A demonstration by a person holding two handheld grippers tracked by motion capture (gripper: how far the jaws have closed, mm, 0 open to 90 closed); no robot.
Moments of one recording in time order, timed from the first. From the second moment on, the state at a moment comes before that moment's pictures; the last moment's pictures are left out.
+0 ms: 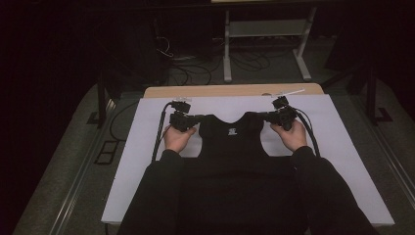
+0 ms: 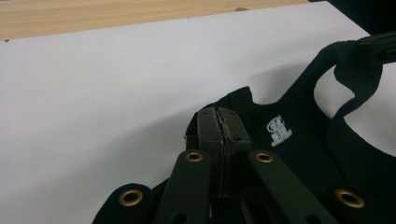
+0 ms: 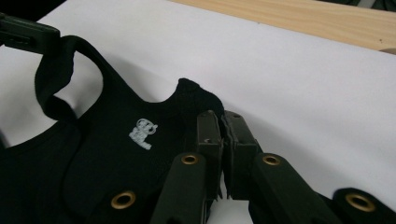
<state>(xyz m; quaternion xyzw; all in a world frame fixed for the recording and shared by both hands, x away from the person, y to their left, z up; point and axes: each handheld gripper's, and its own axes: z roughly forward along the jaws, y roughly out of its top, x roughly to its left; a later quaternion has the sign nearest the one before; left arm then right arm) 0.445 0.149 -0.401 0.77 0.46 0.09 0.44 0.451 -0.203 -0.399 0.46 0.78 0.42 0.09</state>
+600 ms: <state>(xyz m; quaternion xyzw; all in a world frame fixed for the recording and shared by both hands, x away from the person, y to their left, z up) 0.419 0.165 -0.372 0.76 0.44 0.11 0.46 0.418 -0.213 -0.373 0.44 0.78 0.44 0.08</state>
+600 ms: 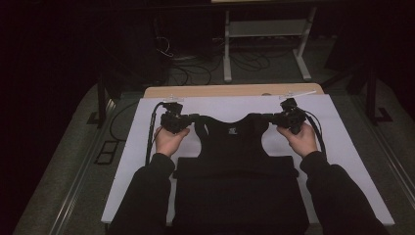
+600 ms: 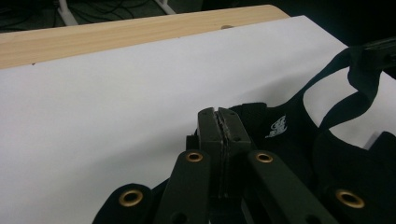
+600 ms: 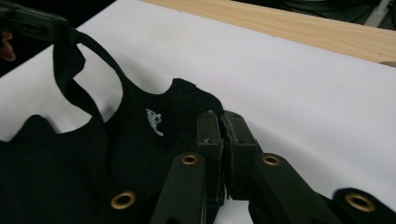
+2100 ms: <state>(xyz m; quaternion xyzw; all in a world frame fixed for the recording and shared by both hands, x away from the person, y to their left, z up) 0.316 0.181 -0.375 0.77 0.38 0.07 0.51 0.318 -0.235 -0.379 0.41 0.78 0.48 0.03</state>
